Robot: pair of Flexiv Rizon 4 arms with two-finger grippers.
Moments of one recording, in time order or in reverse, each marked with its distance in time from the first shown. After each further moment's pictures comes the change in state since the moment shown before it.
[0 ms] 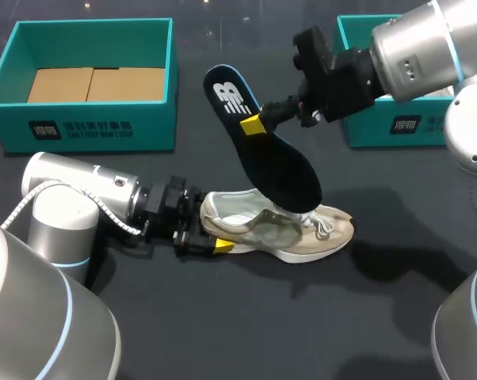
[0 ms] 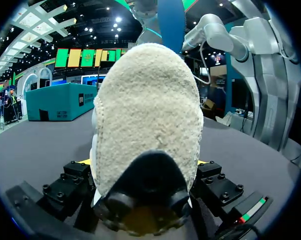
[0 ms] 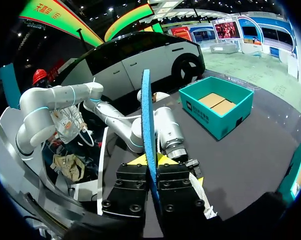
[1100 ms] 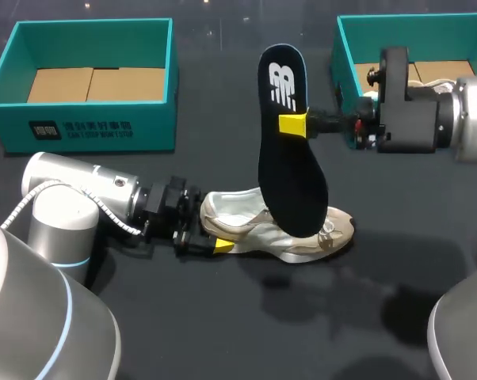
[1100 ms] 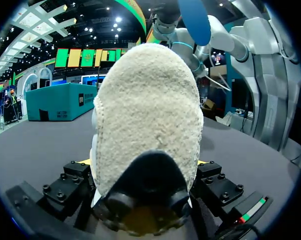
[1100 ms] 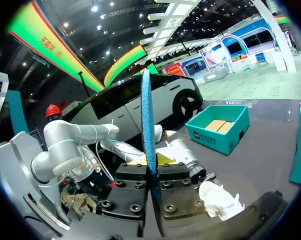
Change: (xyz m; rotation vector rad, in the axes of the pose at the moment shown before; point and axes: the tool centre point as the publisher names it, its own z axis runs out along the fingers) left arm 0.000 0.000 0.000 0.000 0.000 0.000; right arm 0.066 0.007 -0.066 -0.389 0.022 0.128
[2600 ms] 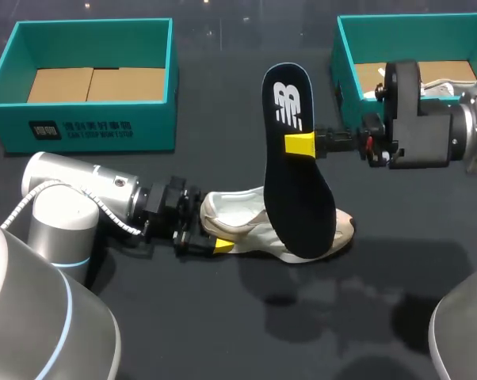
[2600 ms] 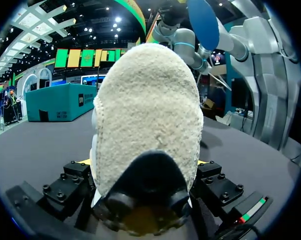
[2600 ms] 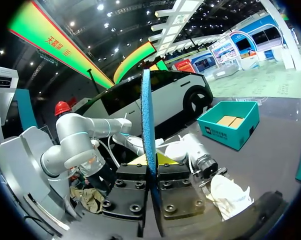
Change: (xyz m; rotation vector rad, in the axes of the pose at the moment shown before) left arm 0.000 0.000 0.000 -0.001 0.001 0.007; right arm 0.027 -0.016 -0.009 0.033 0.096 -0.006
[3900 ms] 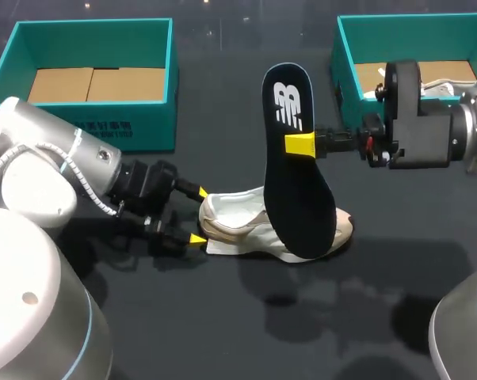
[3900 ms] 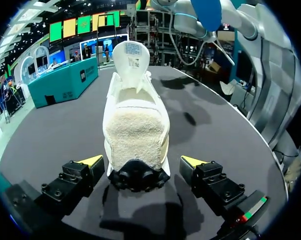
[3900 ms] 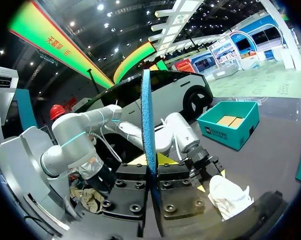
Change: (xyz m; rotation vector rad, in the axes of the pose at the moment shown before) left arm 0.013 -0.013 -0.063 -0.401 -0.051 0.025; right arm 0.000 0.000 0.000 0.000 0.000 0.000
